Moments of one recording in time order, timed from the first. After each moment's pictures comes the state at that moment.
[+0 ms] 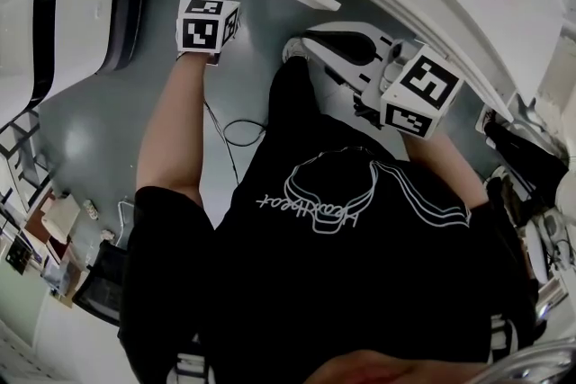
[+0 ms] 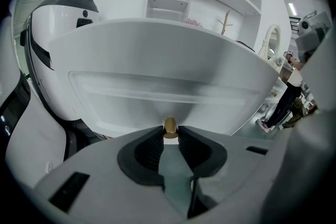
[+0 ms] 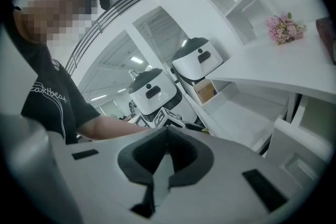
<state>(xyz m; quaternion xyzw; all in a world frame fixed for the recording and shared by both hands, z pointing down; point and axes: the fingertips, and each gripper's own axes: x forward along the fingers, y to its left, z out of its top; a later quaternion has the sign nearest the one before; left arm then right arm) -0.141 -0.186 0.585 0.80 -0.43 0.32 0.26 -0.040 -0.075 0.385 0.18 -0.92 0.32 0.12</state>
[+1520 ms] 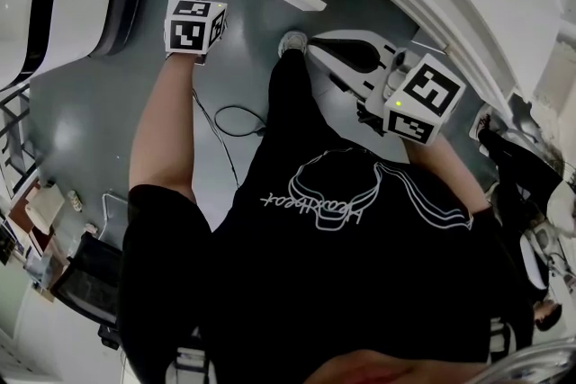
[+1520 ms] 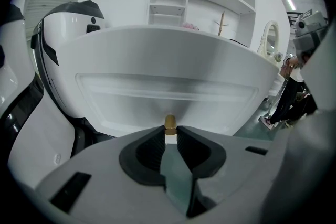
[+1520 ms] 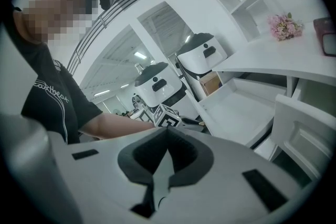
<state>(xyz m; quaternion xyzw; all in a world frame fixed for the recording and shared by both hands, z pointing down) -0.171 -0.131 0.582 0.80 -0.45 0.32 0.24 -0.035 -0.011 0.387 0.16 -0.92 0.32 0.14</state>
